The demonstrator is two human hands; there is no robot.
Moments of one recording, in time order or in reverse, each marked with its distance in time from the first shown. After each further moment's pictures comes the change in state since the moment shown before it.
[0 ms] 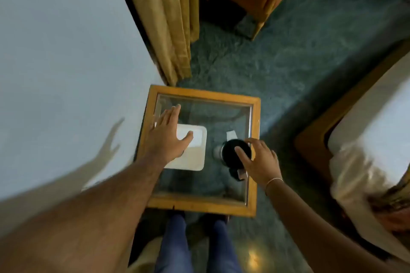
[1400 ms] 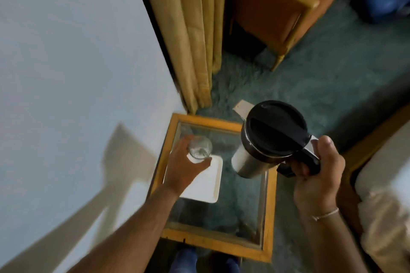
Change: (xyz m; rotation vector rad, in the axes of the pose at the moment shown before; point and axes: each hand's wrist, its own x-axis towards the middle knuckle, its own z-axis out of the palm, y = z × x) left_hand 0.007 0.012 -0.021 -0.589 0.190 -0.056; right_hand 0.001 -0.110 -0.134 1.186 0.331 -0.229
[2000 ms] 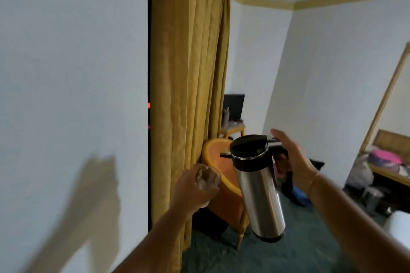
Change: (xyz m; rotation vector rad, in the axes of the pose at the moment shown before) left_hand 0.037 0.433 -0.209 -0.095 0.224 0.582; right_hand 0.071 -0.482 0.070 -0.194 -0.195 -0.181
